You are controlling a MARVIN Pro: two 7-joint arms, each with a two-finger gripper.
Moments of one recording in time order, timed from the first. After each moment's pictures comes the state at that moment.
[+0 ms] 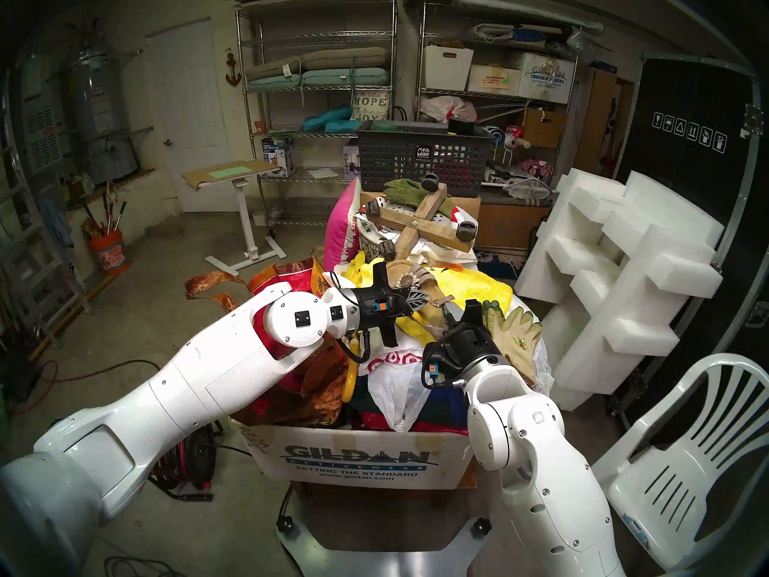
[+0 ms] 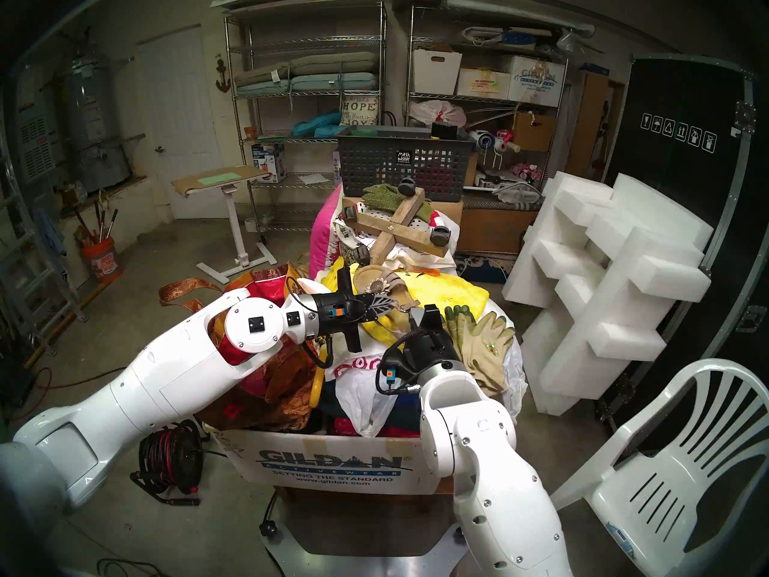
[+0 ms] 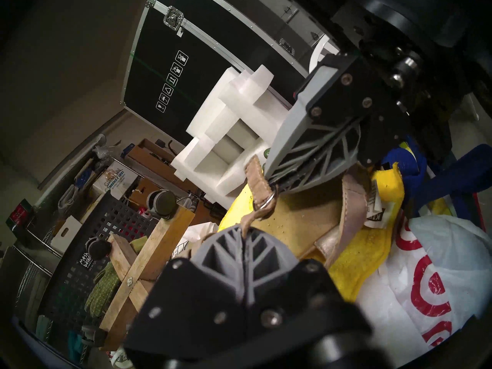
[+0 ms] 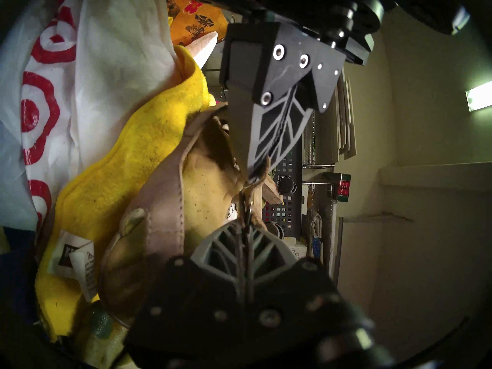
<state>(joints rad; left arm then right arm) 0.95 -0.98 -0.74 -1.61 0.09 -0.12 -0.44 -1.73 -1.40 1.29 -2.03 -1.54 0.15 0.29</state>
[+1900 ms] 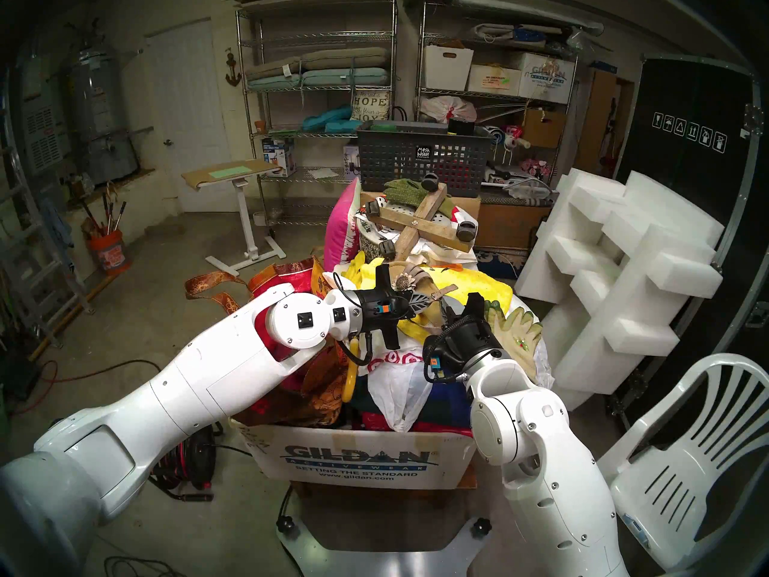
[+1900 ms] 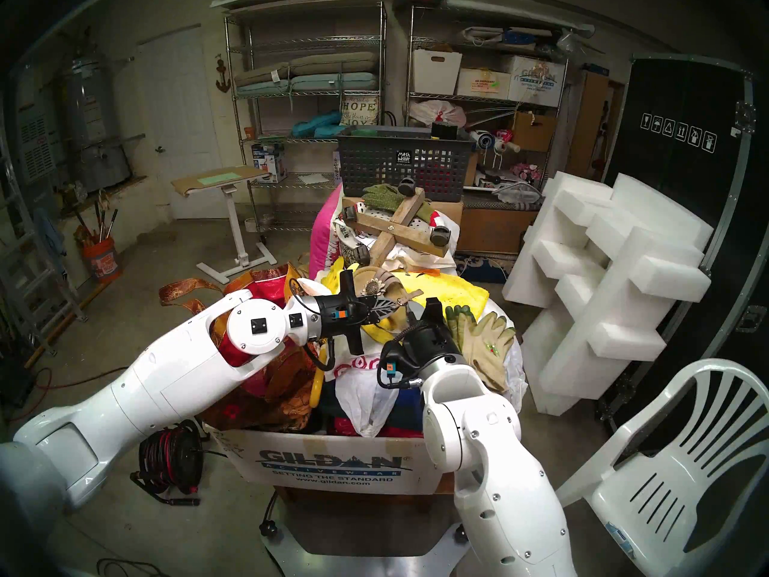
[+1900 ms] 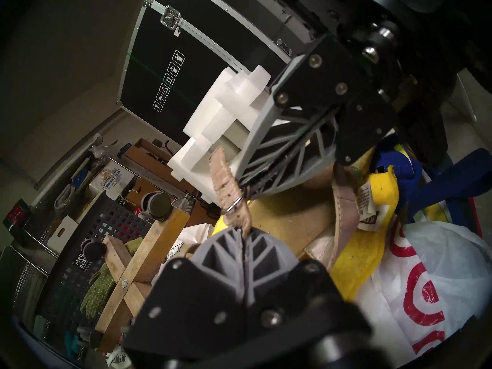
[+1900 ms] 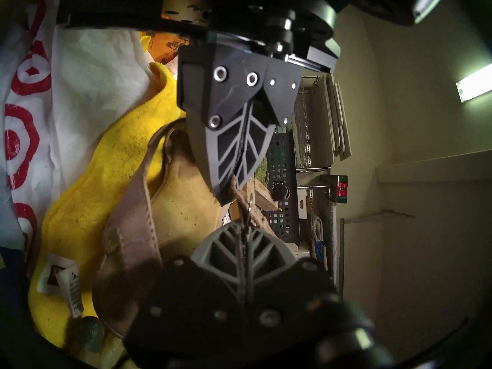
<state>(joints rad) 0.94 -0.98 -0.73 -1.61 0.09 -0.10 -0.44 -1.72 -1.39 1.31 -2.05 -1.45 0.12 0.29</state>
